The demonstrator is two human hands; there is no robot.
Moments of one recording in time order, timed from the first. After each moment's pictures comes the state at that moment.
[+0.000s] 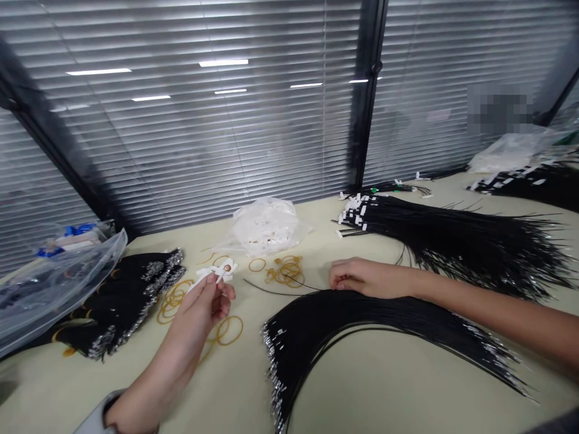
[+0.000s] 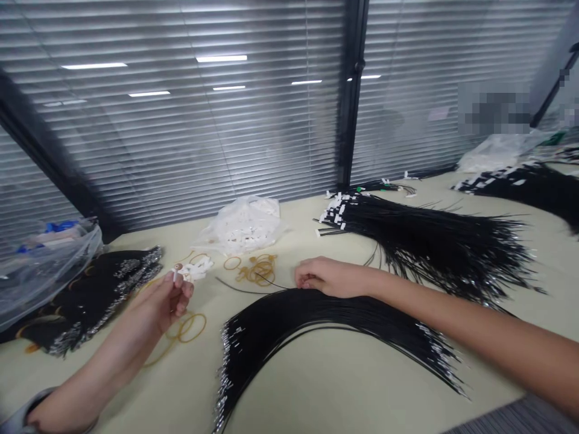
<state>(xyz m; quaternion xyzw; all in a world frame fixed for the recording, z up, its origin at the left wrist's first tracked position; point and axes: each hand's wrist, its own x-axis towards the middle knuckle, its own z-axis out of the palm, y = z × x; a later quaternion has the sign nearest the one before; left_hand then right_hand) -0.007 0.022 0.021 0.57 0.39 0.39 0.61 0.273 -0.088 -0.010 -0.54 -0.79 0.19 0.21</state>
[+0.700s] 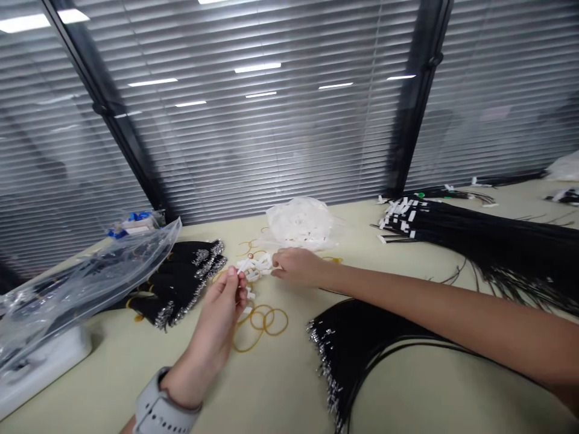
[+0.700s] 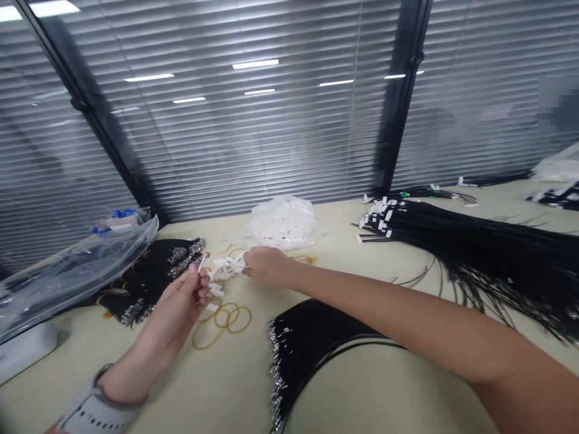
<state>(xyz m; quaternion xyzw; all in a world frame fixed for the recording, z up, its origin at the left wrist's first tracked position) -0.041 0.041 0.010 0.46 0.38 0.49 0.63 0.138 0.048 -0.004 -0.56 -0.81 0.02 0.17</state>
